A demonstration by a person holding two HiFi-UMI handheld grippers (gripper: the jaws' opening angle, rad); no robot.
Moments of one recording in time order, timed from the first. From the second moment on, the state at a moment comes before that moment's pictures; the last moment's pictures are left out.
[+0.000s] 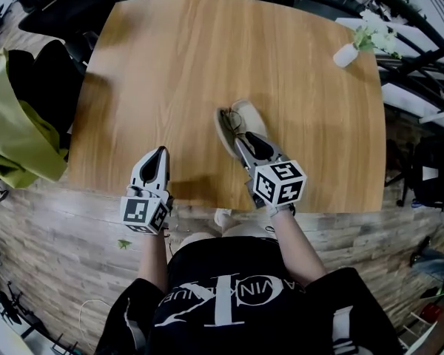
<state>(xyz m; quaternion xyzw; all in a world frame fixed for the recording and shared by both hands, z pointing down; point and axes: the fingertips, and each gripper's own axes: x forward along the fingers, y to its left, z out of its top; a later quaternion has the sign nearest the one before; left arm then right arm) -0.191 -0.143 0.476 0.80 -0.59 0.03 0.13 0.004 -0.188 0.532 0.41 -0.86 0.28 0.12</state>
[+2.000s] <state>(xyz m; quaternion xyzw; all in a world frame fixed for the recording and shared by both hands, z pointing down) -0.174 -0.198 0.502 0.86 -0.49 0.04 0.16 -0.011 -0.211 0.580 0.42 -0.81 0.29 0.30</state>
